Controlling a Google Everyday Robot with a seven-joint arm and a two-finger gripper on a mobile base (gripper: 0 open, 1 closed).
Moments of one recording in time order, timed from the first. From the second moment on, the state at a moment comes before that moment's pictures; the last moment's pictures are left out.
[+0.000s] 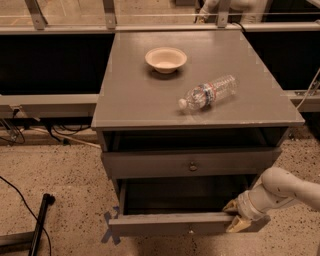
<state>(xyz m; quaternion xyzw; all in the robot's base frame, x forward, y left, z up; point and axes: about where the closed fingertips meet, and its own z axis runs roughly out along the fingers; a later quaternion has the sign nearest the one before) 0.460 -0.268 0.403 -0.70 0.67 0.19 0.17</state>
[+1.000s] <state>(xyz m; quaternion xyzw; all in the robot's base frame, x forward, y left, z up) 0.403 -0.256 0.450 -0.73 0.63 0.24 0.12</state>
